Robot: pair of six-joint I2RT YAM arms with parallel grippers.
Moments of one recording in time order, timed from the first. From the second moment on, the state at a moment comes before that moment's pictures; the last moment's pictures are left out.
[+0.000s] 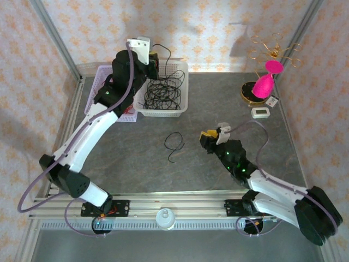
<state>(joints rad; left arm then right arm) -0.44 1.54 1.71 -0.28 -0.19 -0.10 0.64 0.92 0.24 0.51 0.08 0.38</state>
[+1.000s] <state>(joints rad) -0.31 2.03 1.82 -0.03 -0.01 -0.34 0.64 0.99 0.22 0.55 0.06 0.37</state>
